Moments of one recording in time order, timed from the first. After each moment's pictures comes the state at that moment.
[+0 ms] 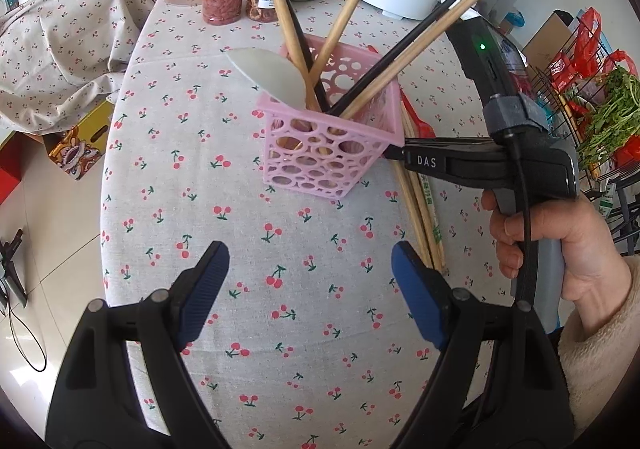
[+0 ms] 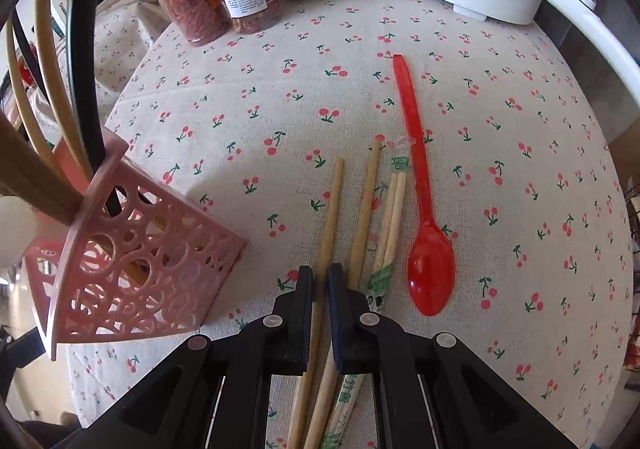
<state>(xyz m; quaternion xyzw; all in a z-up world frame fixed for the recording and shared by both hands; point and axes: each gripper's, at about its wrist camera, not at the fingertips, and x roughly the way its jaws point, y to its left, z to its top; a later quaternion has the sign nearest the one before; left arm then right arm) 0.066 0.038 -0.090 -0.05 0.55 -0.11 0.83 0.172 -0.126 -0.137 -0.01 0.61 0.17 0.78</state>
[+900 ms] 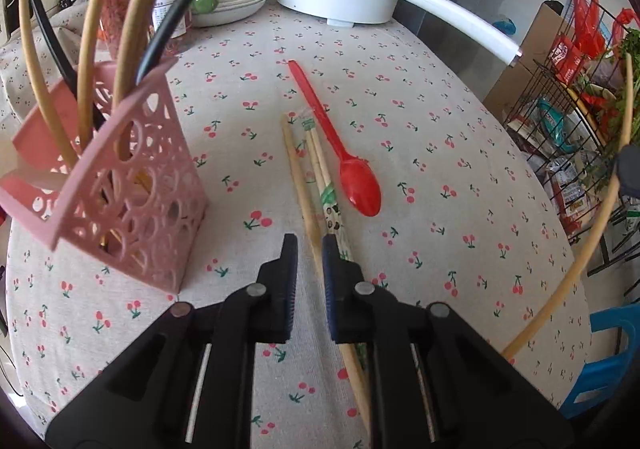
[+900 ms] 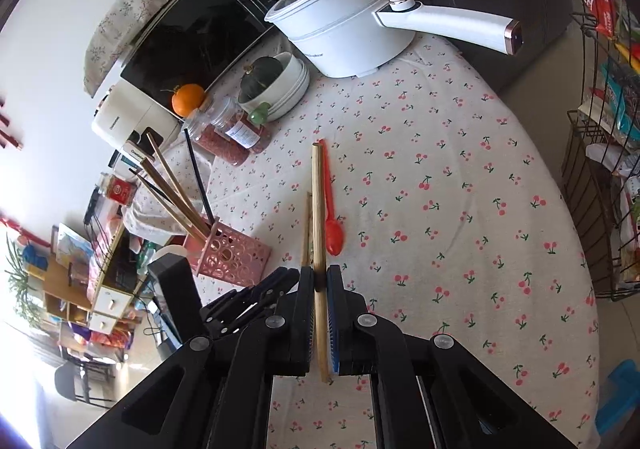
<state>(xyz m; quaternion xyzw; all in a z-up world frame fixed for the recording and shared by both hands) 0.110 -0.087 -0.139 -0.03 0.48 -0.10 0.87 0.100 -0.322 -0.039 0.23 0.51 0.21 0.80</state>
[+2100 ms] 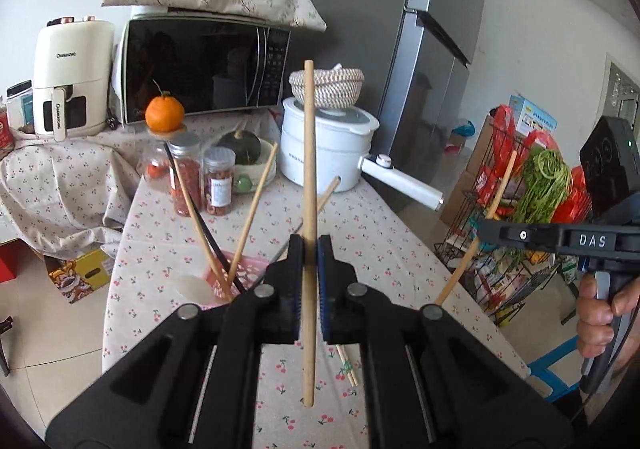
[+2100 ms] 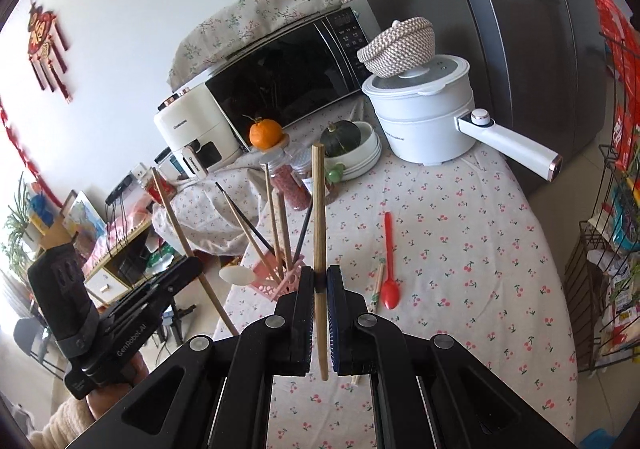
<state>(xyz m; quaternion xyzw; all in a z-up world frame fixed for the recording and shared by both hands) 0.021 0.001 0.034 -0.07 0.25 -0.13 0.96 0.052 -0.276 0.062 0.15 0.38 0.26 0.88</state>
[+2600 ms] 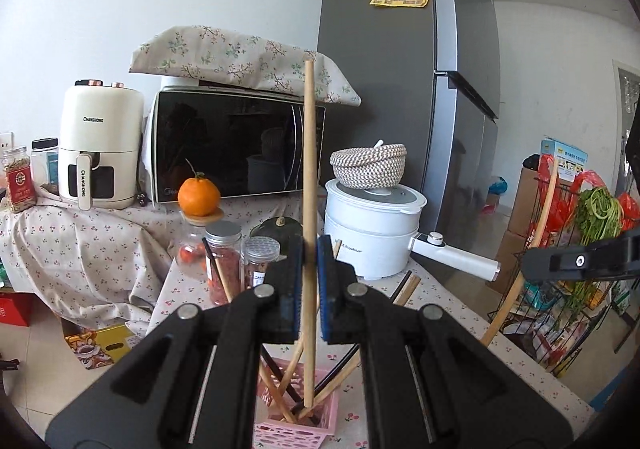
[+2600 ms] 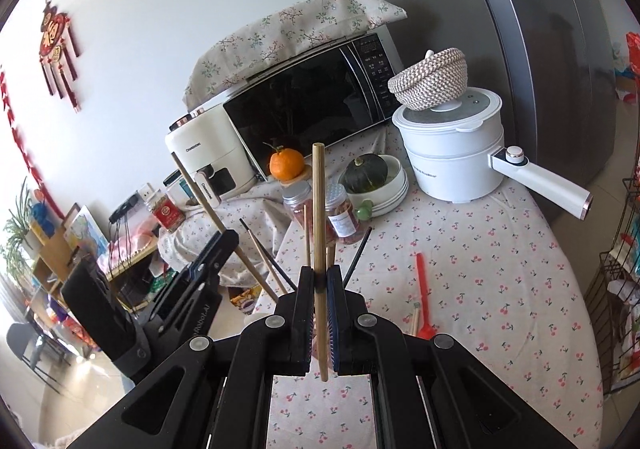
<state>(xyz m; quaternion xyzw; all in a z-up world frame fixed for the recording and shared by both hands) 0.072 0.012 0.015 -0.05 0.12 -0.07 0.99 0.074 -0.220 0.077 0.15 0.33 0.26 0.89</state>
